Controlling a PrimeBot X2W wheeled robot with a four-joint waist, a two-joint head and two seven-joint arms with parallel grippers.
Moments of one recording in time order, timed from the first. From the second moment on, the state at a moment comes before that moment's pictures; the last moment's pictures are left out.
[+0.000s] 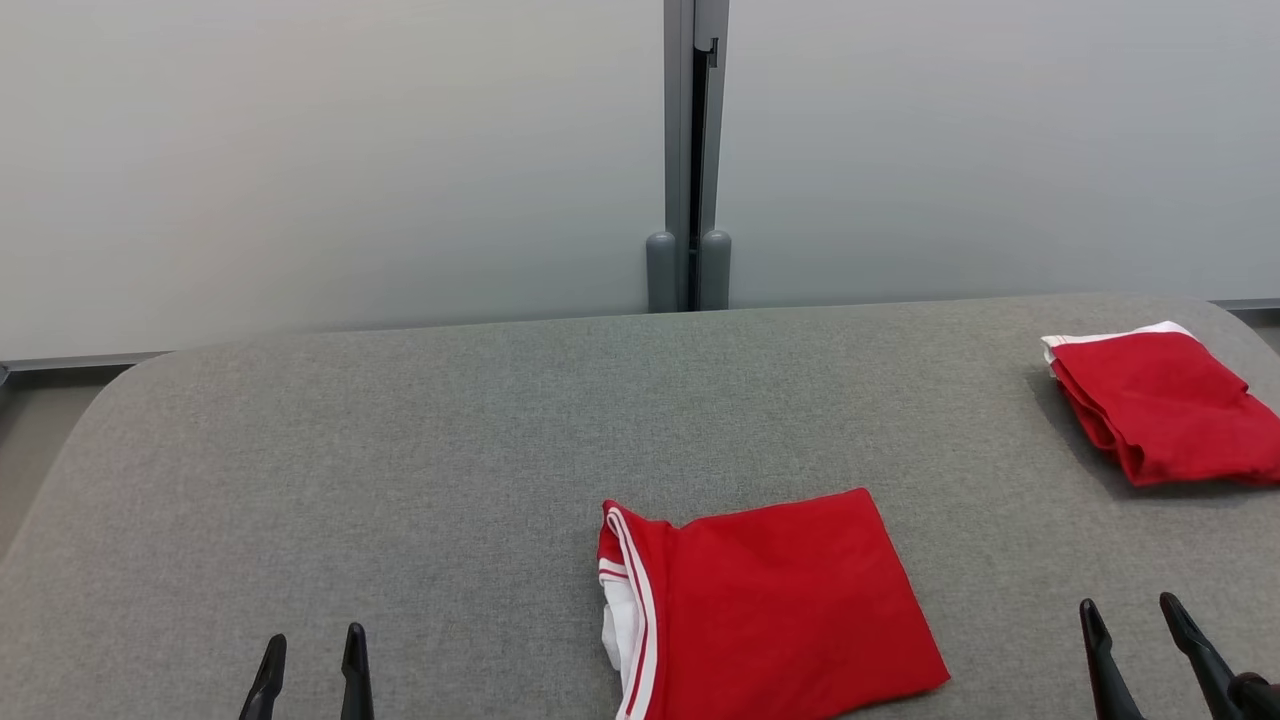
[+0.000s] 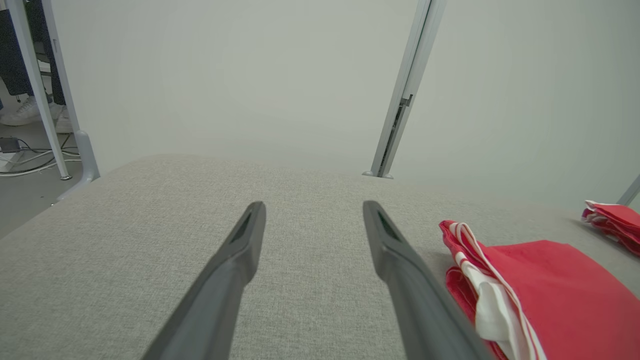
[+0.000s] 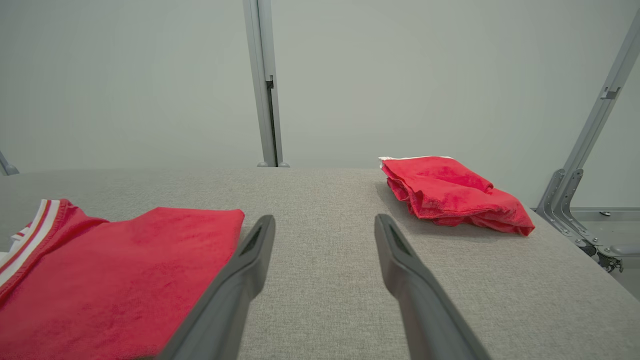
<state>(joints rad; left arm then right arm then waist) 0.24 0.05 -0.02 0.10 -0.28 -0.01 -0.26 0.17 -0.20 0.01 0.18 0.24 0.13 -0.26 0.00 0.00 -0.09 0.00</state>
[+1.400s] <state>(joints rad) 0.10 0.05 -0.11 0.11 -0.34 -0.01 -0.26 -0.39 -0.16 0.33 0.62 0.67 0.13 0.26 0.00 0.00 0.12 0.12</state>
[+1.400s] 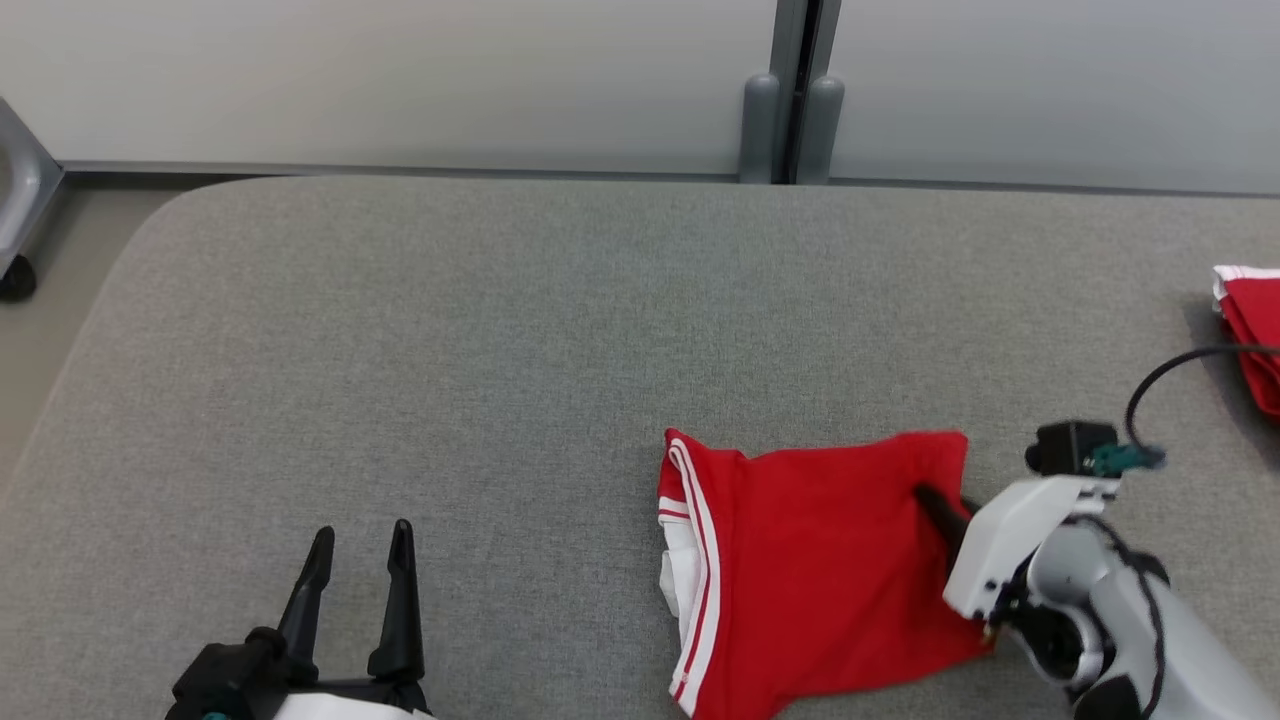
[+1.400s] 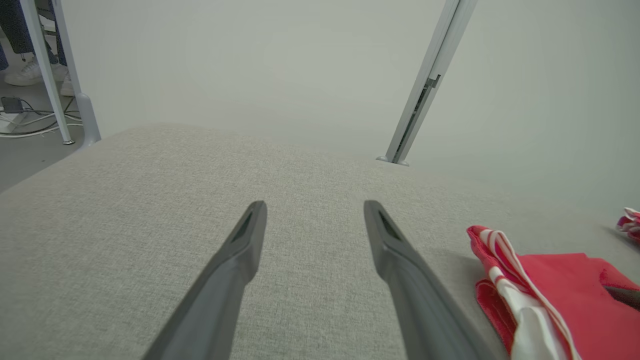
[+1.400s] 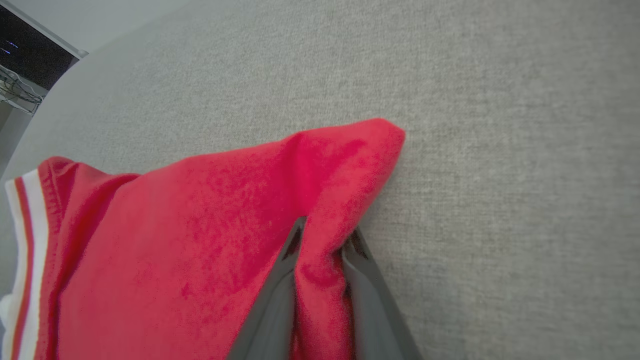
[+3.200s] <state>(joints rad) 0.02 0.05 -0.06 0.13 -0.37 -0.01 -0.26 -0.51 -0.49 -0.10 0.21 0.22 0.13 0.16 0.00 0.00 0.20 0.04</state>
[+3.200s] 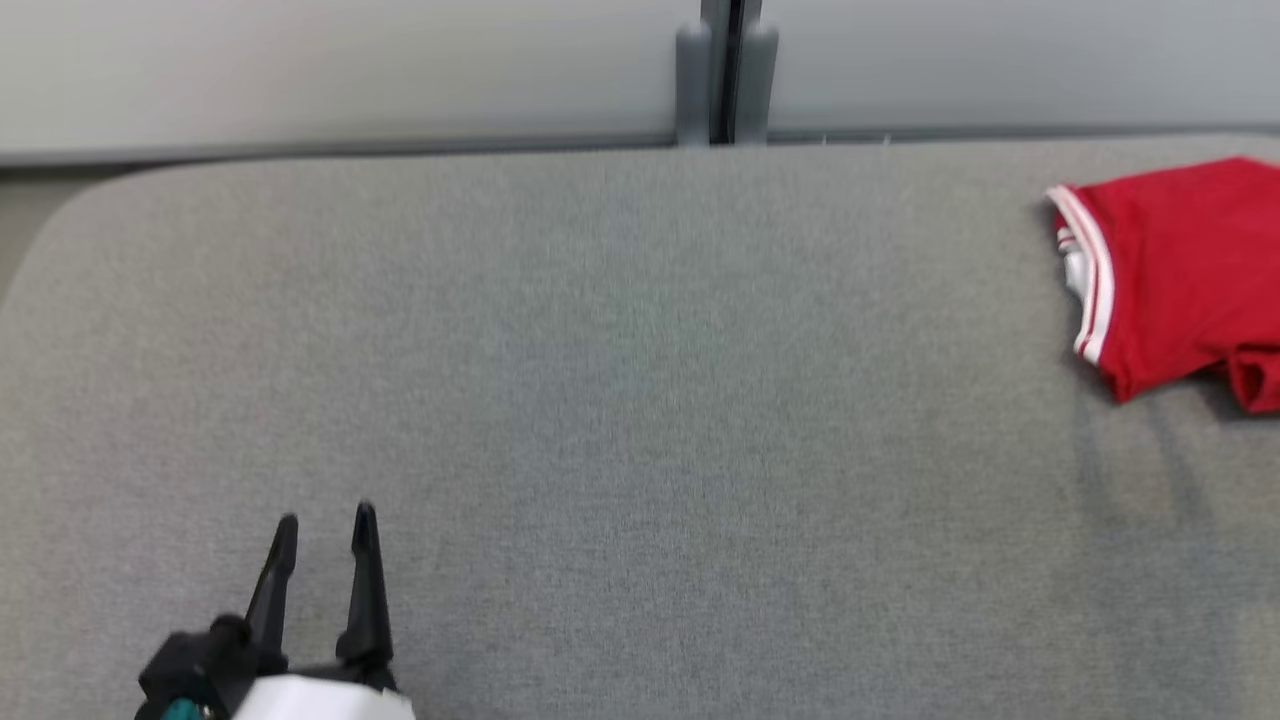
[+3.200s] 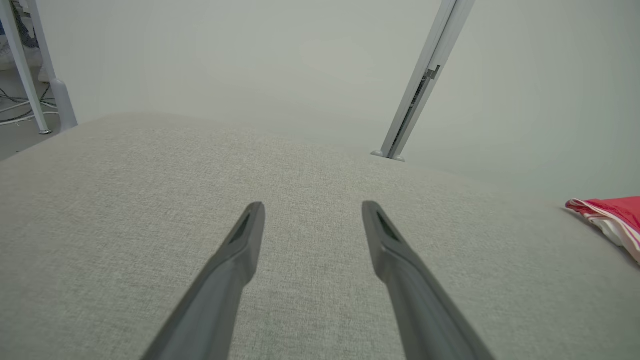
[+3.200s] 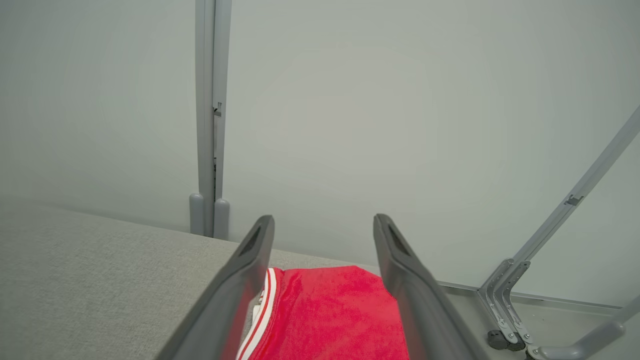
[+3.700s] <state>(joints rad) 0.17 0.05 0.01 0.18 -0.30 0.03 -0.26 0.05 -0.11 -0.06 0.25 0.15 0.13 -0.24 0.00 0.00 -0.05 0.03</state>
